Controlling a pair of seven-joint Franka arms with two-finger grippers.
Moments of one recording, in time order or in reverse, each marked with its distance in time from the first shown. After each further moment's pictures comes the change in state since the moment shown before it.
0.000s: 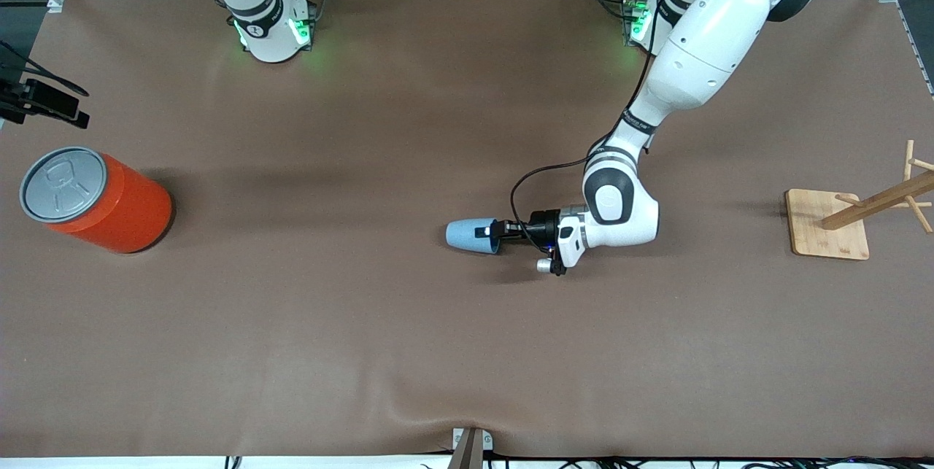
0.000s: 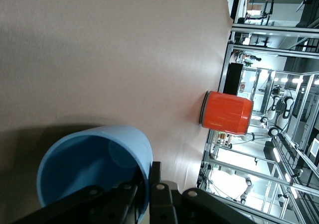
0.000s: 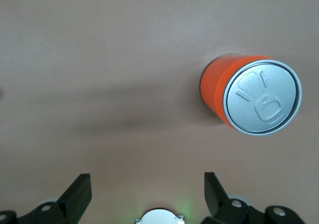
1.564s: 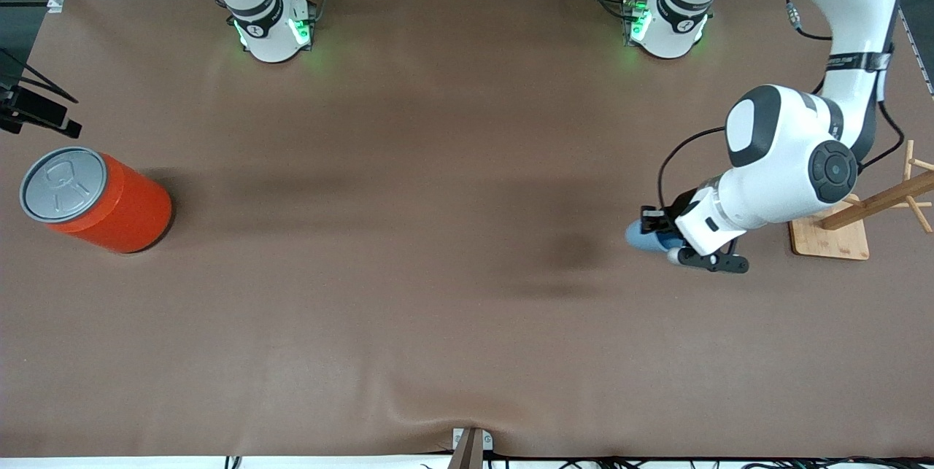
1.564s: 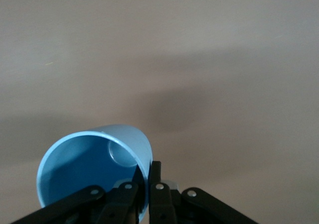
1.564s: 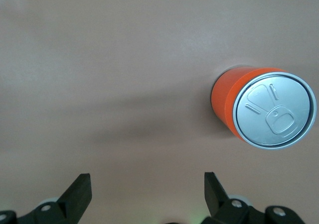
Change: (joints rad) left arm 0.266 -0.508 0.019 -0.131 1.372 -0.197 -0.709; right arm -0.040 0.007 -0.003 0.004 0.073 0.059 -0.001
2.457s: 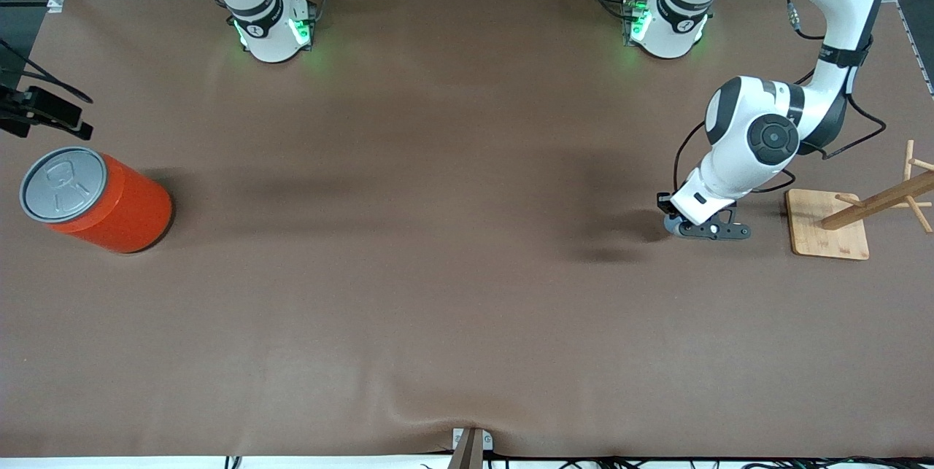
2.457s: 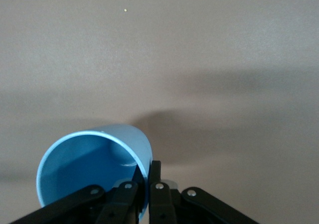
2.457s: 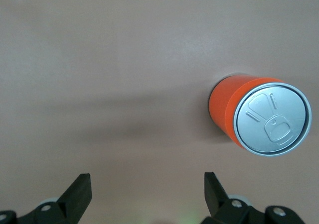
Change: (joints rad) left arm 0.035 -0.082 -0.003 -0.390 0.255 0.341 -0.164; right arm 0.059 0.002 0.020 0.003 -0.064 0.004 -0.004
